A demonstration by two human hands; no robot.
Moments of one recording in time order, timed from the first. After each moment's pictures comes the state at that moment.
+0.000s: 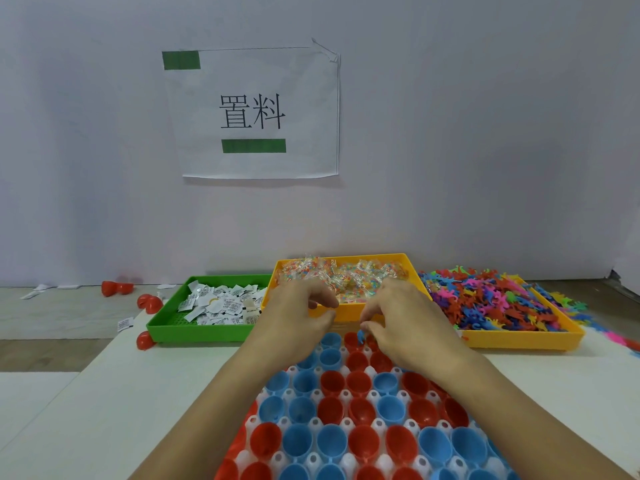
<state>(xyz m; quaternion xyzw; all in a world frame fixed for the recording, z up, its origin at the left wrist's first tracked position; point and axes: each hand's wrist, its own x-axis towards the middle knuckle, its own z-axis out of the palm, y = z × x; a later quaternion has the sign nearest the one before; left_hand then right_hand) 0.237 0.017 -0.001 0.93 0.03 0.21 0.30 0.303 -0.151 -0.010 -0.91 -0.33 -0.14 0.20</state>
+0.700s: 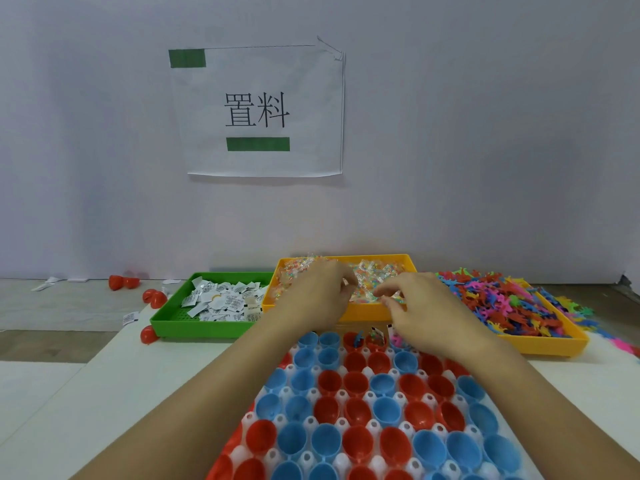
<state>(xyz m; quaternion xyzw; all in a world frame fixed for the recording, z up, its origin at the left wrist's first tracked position) 0.285 0.002 0.016 0.97 0.00 0.16 0.17 0.327 -0.170 0.003 -0.91 -0.33 -0.10 0.23</state>
